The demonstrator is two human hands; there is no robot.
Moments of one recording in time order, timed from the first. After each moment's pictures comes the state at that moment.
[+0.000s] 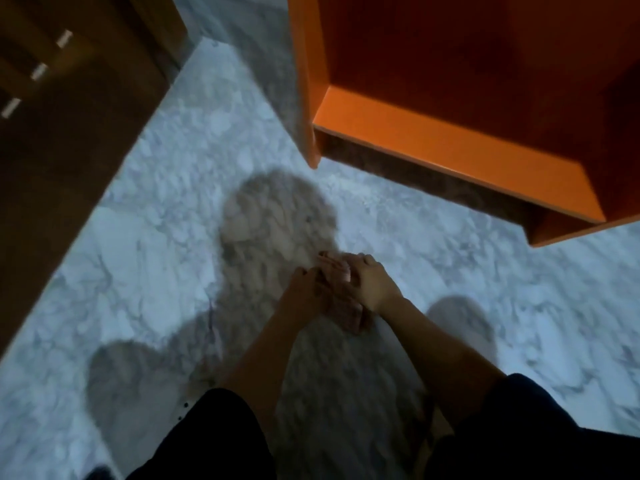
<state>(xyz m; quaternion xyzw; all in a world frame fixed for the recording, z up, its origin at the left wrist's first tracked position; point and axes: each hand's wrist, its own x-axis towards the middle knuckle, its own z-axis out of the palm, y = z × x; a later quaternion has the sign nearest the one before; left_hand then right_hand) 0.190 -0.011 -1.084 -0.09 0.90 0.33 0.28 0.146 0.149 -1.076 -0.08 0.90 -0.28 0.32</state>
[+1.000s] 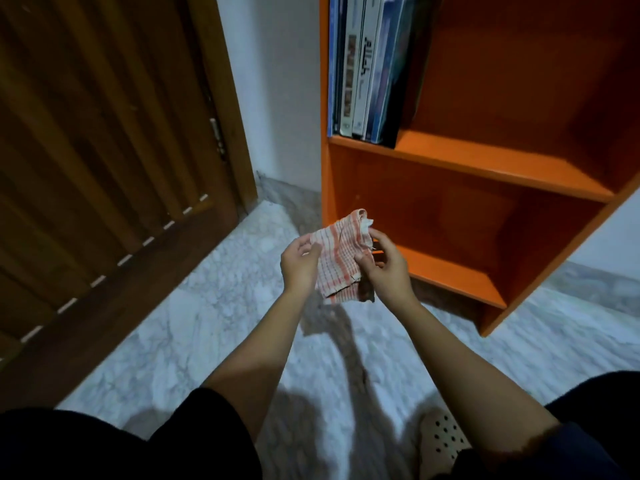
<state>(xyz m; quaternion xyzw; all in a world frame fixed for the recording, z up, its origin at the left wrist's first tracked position) 0.186 0.001 -0.808 -0.25 0.66 0.69 -0.14 0.169 0.150 -0.821 -0.14 0.80 -0.59 -0.05</state>
